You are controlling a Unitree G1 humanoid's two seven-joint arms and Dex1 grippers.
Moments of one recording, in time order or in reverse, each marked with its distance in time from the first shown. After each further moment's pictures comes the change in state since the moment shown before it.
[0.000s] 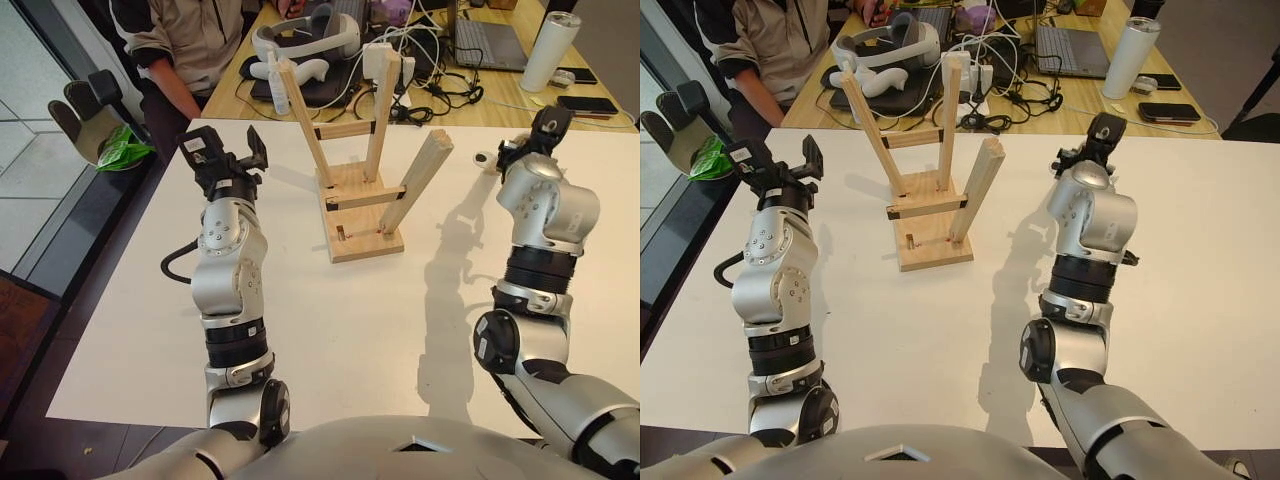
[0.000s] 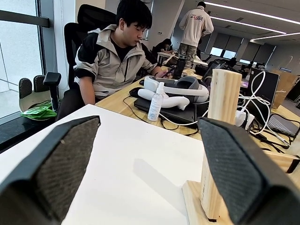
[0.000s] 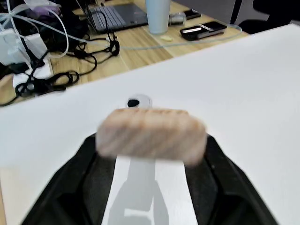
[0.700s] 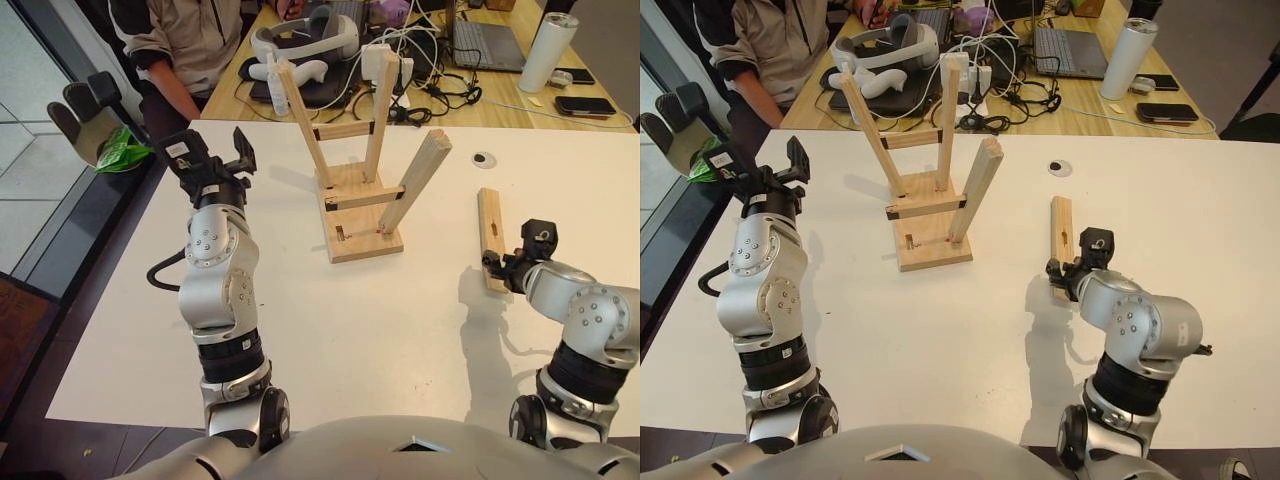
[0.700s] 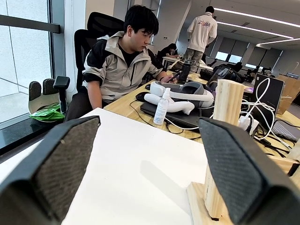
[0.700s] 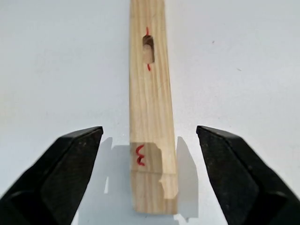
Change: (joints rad) left arm 0.050 -0.026 -0.011 -0.119 0.003 0.067 0.016; right arm 0.343 -0.120 0.002 -0.405 0.308 0.413 0.030
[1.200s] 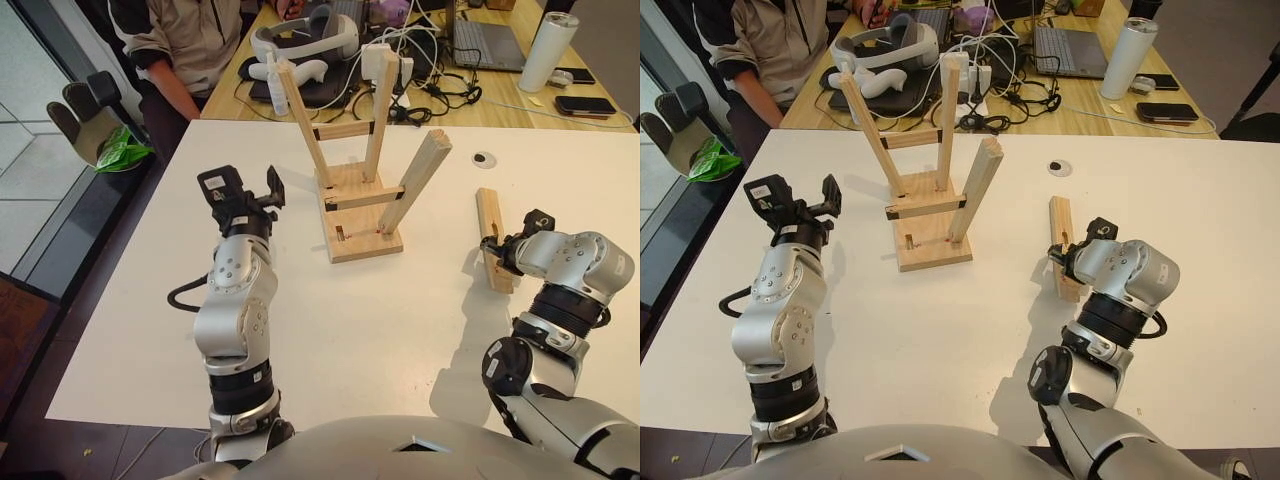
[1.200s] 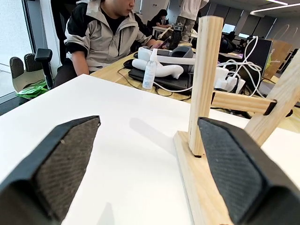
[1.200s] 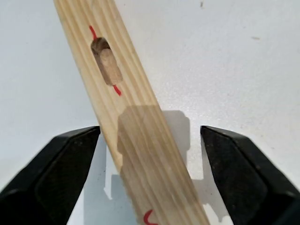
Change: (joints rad) left arm 0.197 -0.050 -0.110 -0.154 -0.001 0.131 -0.007; right arm -0.211 0.092 -0.207 0.405 -0.194 -0.101 0.038
